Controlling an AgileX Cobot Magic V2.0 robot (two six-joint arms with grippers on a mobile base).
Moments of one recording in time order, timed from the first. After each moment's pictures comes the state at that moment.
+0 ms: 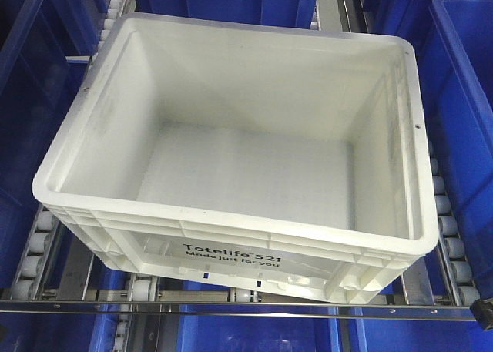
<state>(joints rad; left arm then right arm) -0.16 -0.01 0.03 0.00 0.05 0.08 0.16 0.13 -0.14 0.09 0.14 -0.30</state>
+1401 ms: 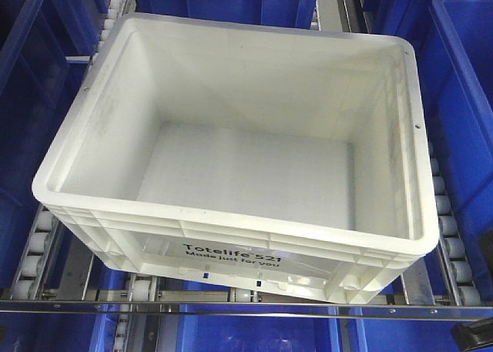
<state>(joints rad) -0.16 -0.01 0.03 0.00 0.05 0.08 0.16 -0.01 0.03 0.14 0.13 -0.27</state>
